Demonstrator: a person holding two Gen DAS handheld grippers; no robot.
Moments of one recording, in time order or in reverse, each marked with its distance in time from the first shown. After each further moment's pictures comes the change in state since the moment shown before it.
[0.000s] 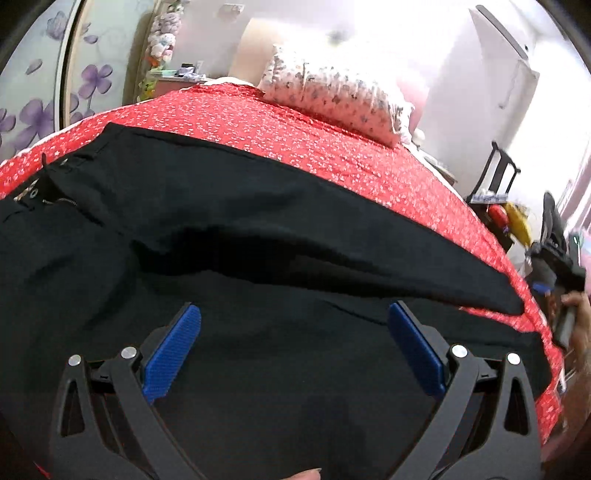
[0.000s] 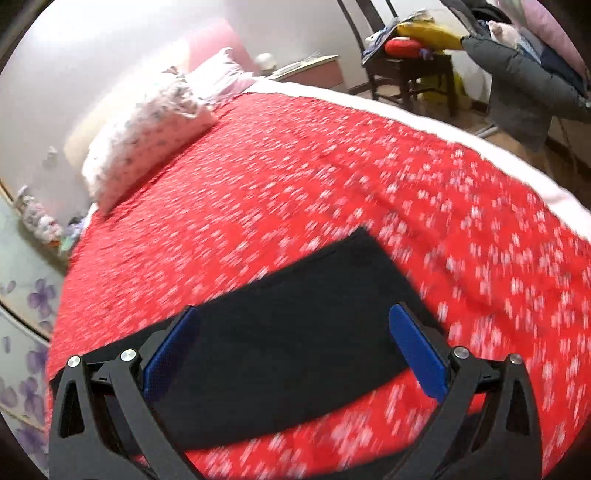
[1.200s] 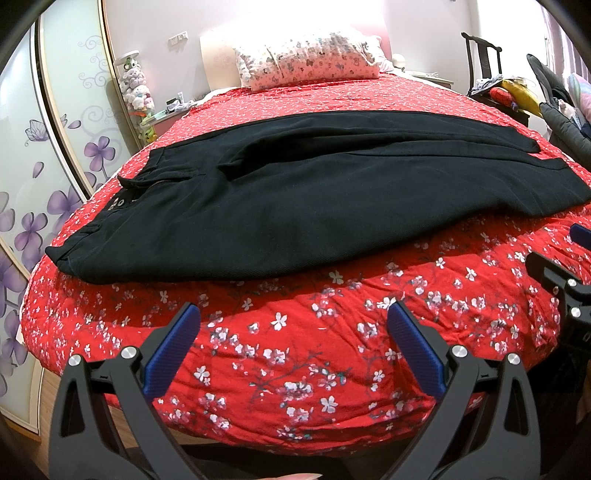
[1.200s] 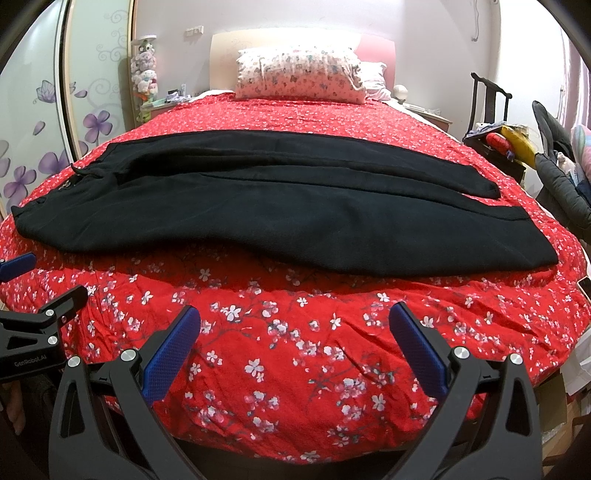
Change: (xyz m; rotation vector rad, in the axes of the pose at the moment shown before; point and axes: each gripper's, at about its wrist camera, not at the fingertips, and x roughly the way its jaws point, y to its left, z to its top) left arm -0.108 -0.002 -0.116 0.402 0.081 0.250; right arm -0.187 0.162 -0.408 -0.597 -0.084 0.043
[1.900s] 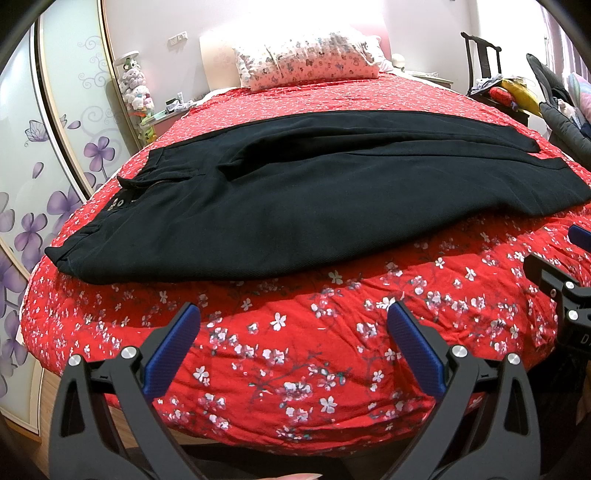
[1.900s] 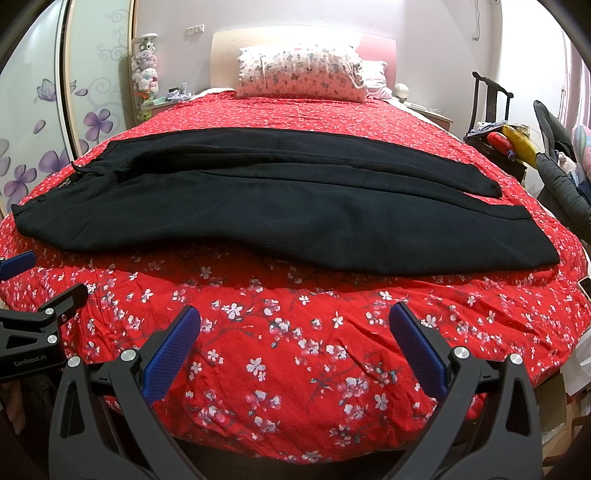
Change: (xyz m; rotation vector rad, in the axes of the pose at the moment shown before) left arm 0.000 0.000 0.000 0.000 -0.002 -0.001; right arm 0.003 0.001 -0.001 -0.003 0.012 0.005
